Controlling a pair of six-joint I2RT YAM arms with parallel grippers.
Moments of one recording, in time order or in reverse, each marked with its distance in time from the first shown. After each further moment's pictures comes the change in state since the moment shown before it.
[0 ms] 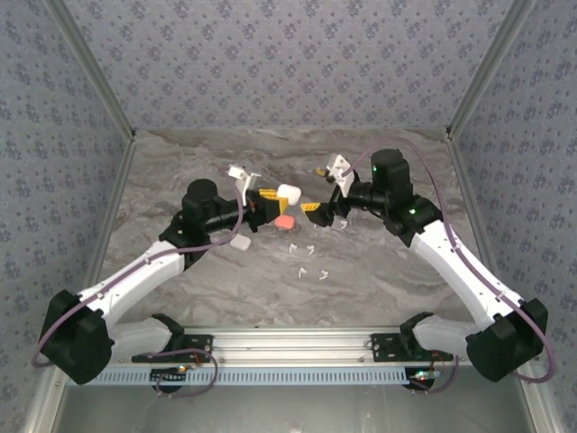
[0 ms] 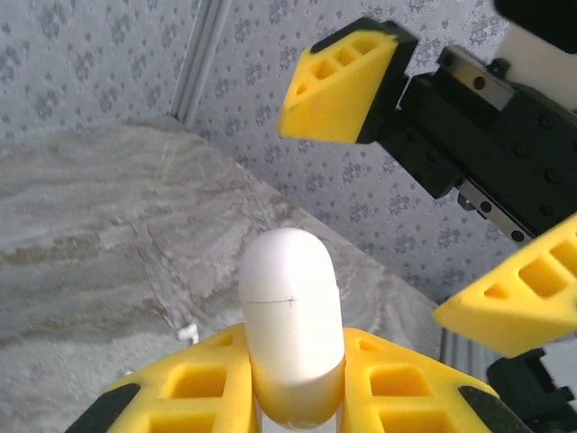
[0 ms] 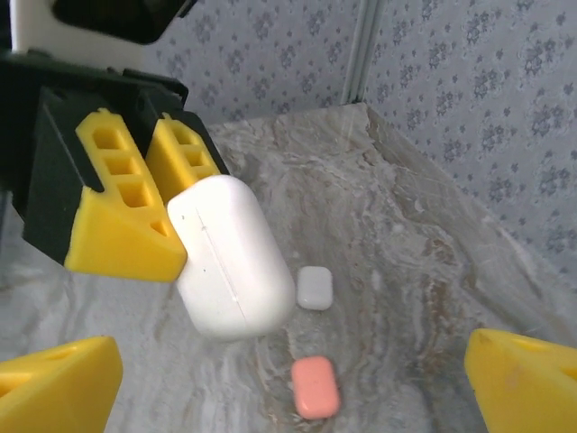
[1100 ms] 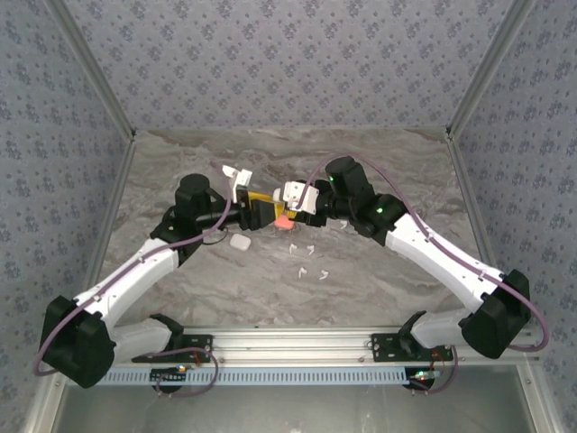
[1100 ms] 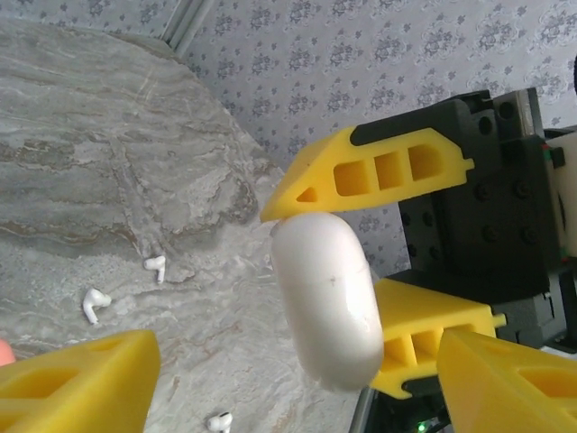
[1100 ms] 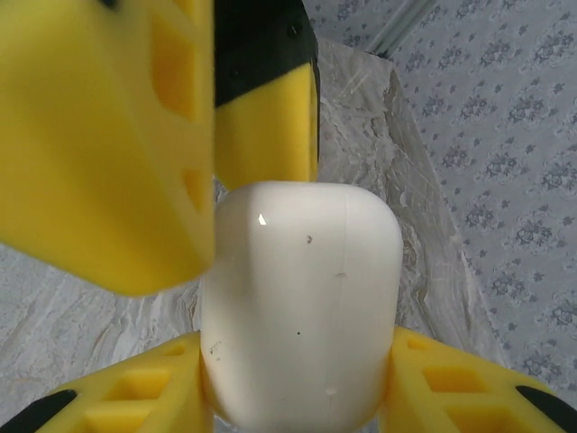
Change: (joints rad) left arm 0.092 -0.012 0.022 -0.158 0.154 -0.185; right arm 0.249 0.138 0.118 -0.145 0.341 -0.466
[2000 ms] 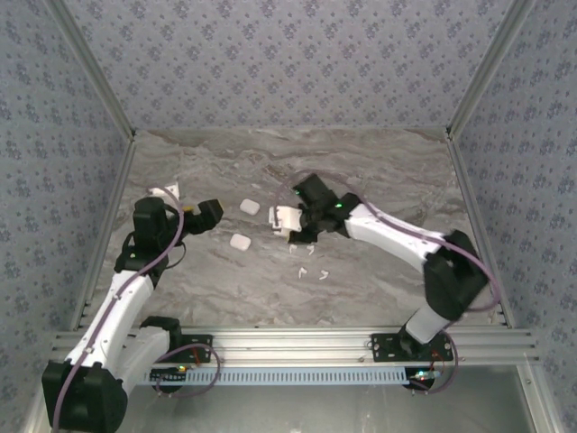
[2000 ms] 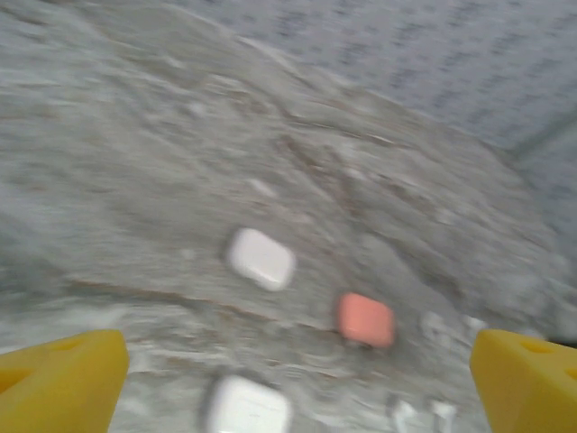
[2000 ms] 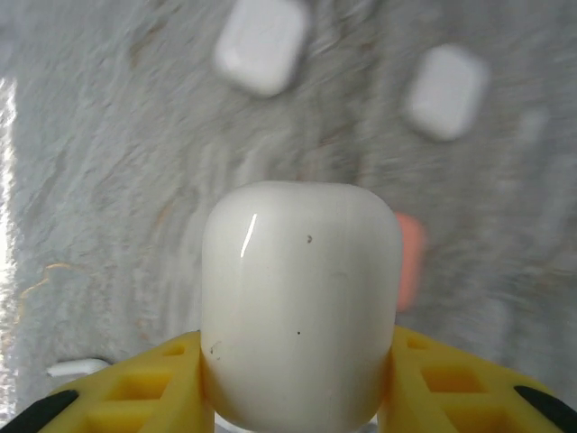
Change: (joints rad) left arm 0.362 -0.287 -0.189 -0.305 -0.377 0.077; right arm 0.030 0.250 -0.005 -0.124 0.116 -0.033
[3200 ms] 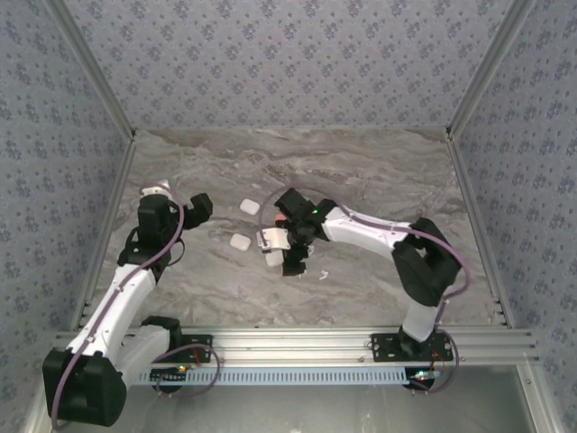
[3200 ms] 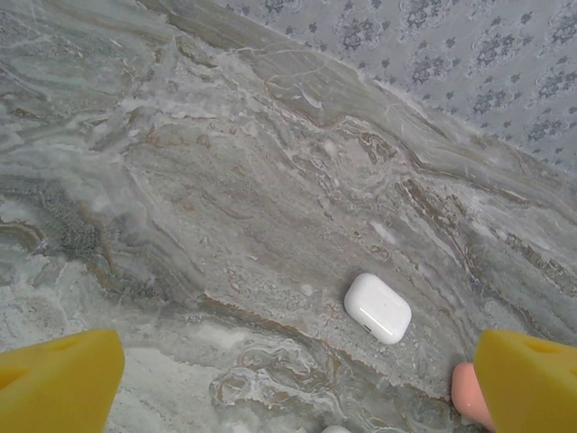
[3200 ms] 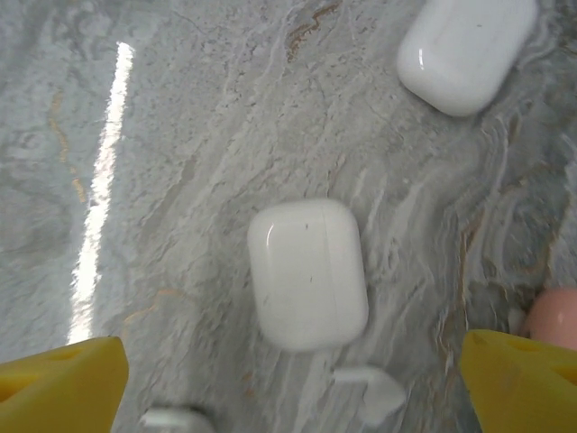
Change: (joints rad) left arm -0.009 0.039 0.007 -0.029 -0.369 -0.015; right arm 0.095 0.236 0.078 -0.109 -0.095 -0.082
